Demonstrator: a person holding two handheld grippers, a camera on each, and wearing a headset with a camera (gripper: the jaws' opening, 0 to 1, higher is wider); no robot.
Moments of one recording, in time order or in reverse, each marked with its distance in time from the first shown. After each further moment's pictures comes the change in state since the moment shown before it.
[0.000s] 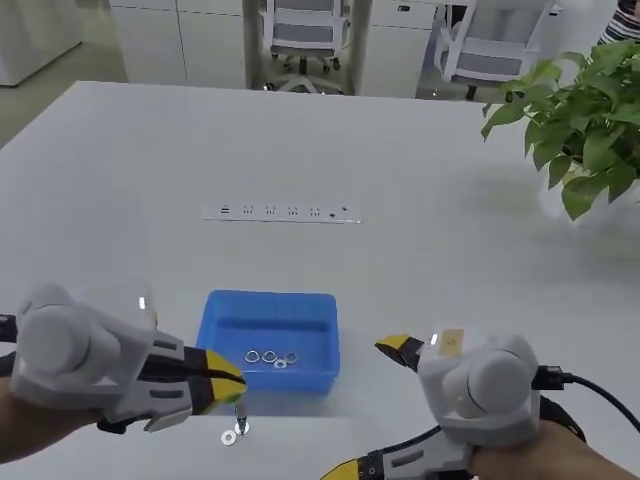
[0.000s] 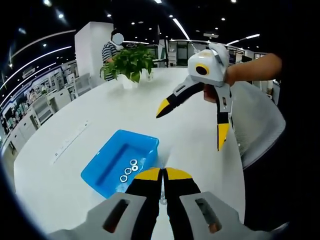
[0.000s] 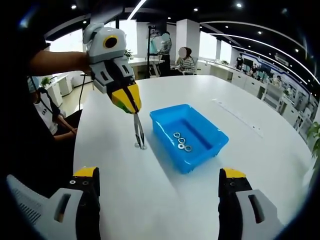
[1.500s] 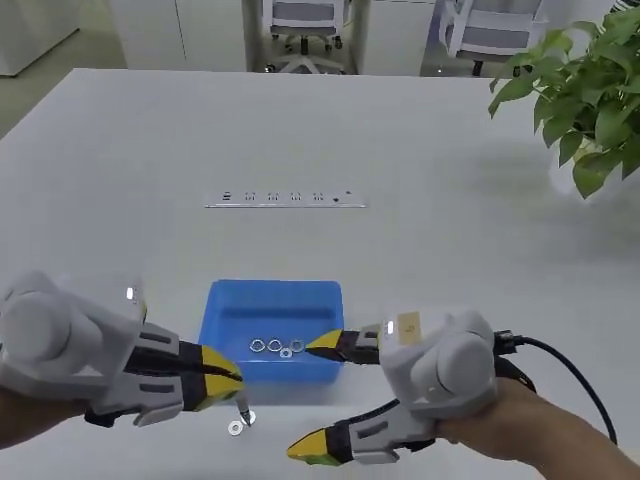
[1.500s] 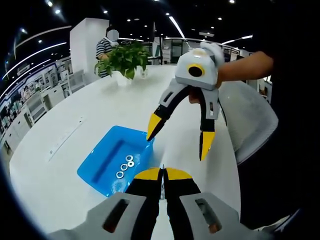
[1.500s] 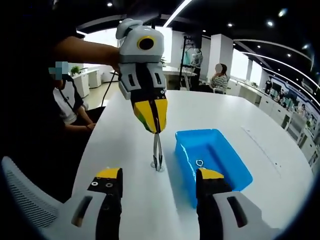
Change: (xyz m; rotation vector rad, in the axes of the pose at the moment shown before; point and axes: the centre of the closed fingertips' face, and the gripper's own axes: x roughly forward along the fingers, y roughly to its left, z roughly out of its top) left arm -0.005 -0.001 -0.007 -0.010 0.022 -0.070; right arm 0.039 0.030 0.034 -0.221 -0.092 0.225
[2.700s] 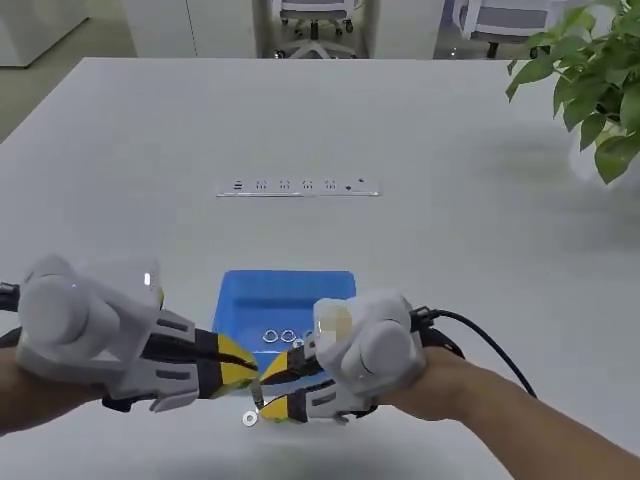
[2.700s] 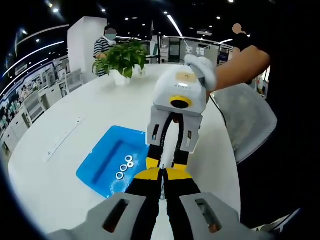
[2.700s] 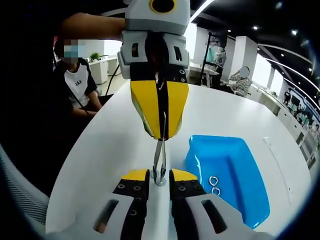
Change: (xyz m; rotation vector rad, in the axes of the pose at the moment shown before) left arm 0.002 0.004 0.000 0.003 0.011 -0.022; right arm 0.060 0.002 -0.006 -0.126 0.050 0.143
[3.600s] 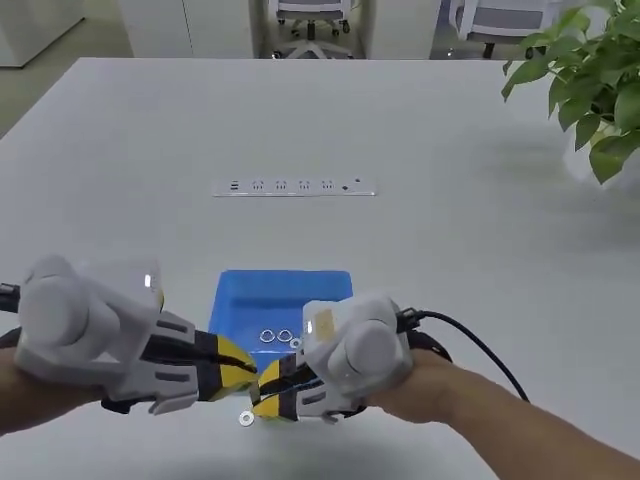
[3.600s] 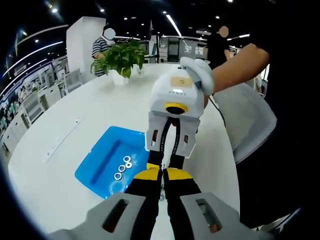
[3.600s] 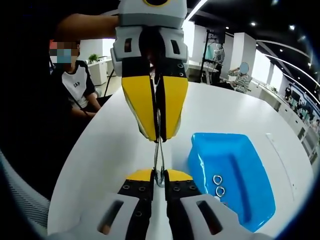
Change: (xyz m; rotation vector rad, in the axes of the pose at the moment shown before) left arm 0.002 -0.004 0.001 0.006 0.006 -0.007; right arm 0.006 0.002 -0.002 0.031 0.006 0.005
